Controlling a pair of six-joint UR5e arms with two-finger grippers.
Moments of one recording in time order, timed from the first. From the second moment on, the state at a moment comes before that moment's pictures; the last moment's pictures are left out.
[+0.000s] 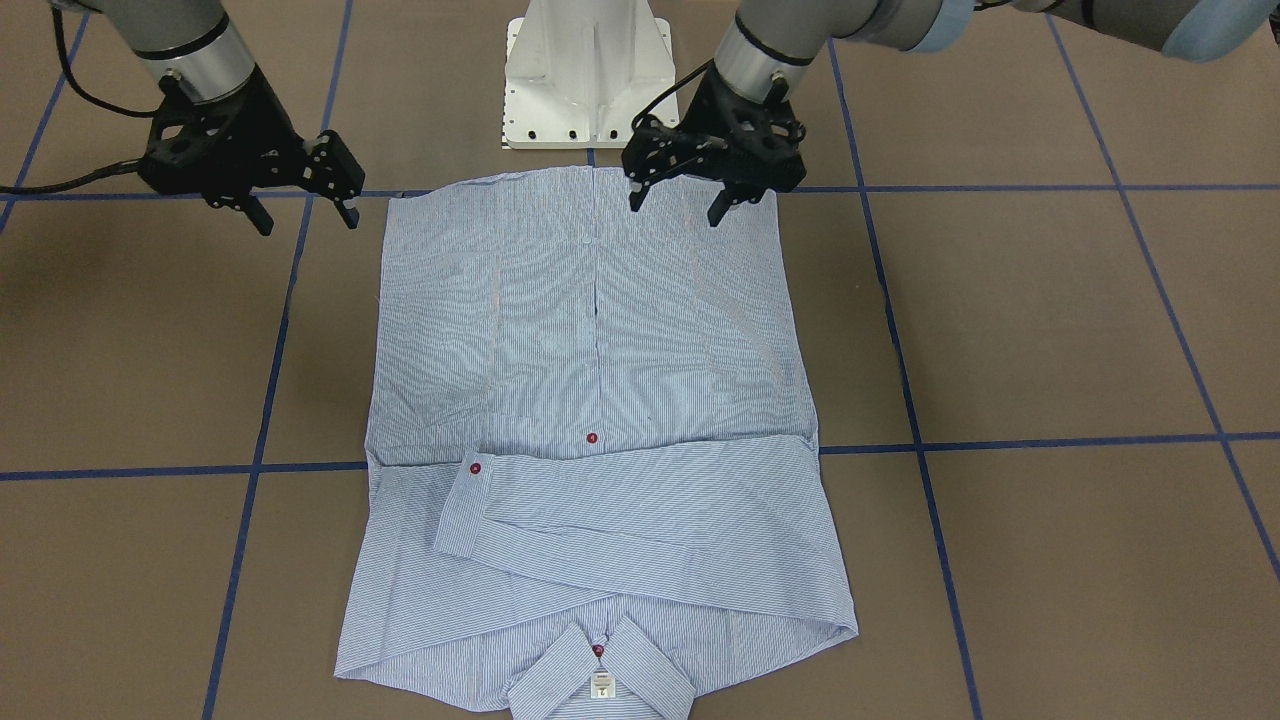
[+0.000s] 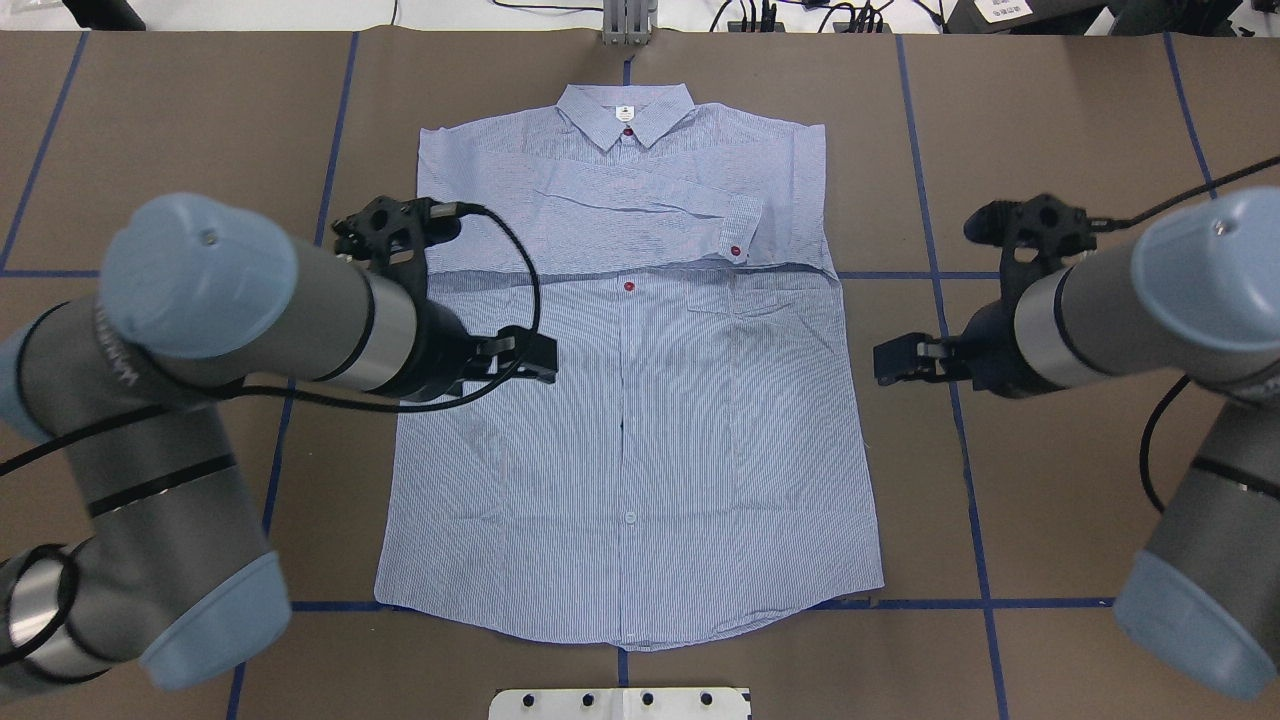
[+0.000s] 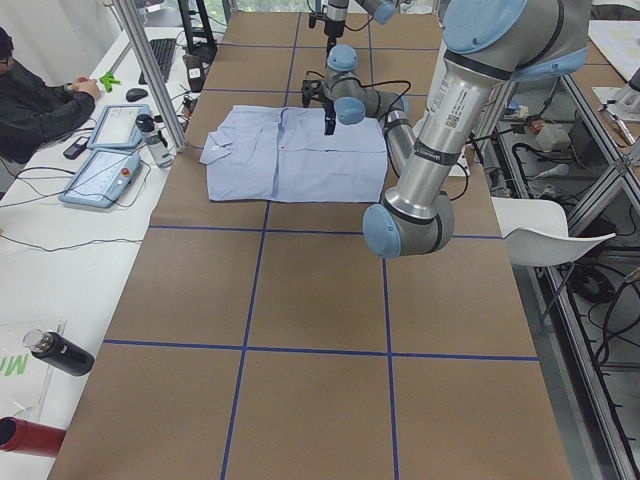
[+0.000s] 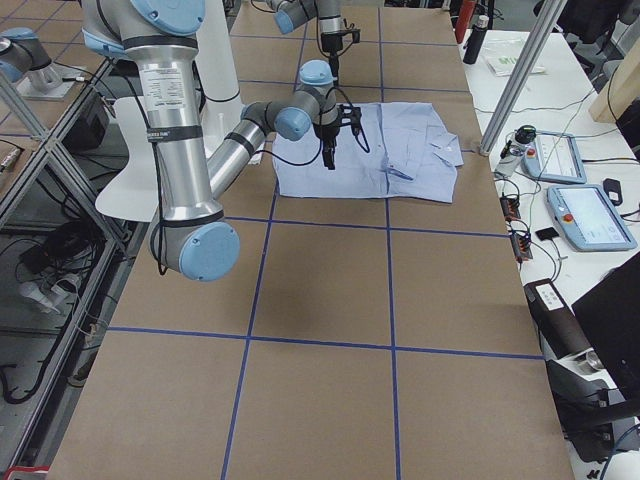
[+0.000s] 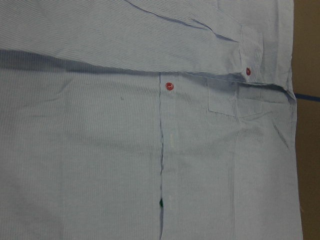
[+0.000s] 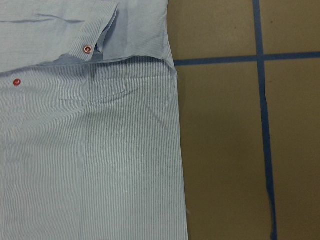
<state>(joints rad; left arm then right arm) -0.54 -2.01 -2.07 -1.76 -1.90 -1.35 0.62 -1.42 2.23 -1.53 1.88 1.20</state>
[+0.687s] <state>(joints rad) -0.31 -1.65 -2.18 -1.94 -1.66 -1.42 0.28 -1.66 2.27 -1.25 1.55 1.44</state>
